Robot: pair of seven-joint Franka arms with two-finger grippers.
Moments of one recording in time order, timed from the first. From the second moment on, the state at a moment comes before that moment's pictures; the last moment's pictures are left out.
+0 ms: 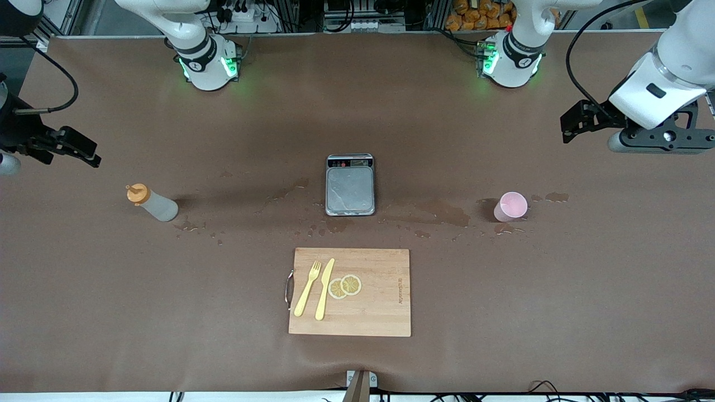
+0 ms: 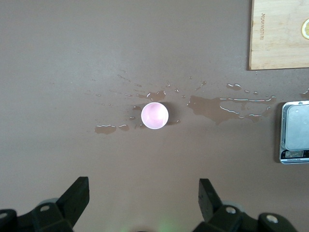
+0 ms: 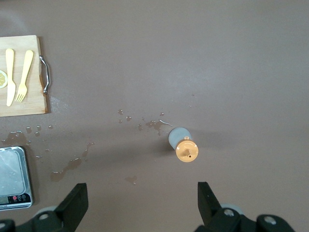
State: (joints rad) left arm -0.17 0.02 -0.06 -1.50 0.03 1.49 -0.15; right arm -0.03 -0.01 0.03 -1.61 0.01 1.64 0.09
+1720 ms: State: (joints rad) left arm -0.16 -0.01 -0.07 -1.89 0.03 1.80 -0.15; right arm -0.29 0.11 0.02 -1.62 0.01 1.63 0.09
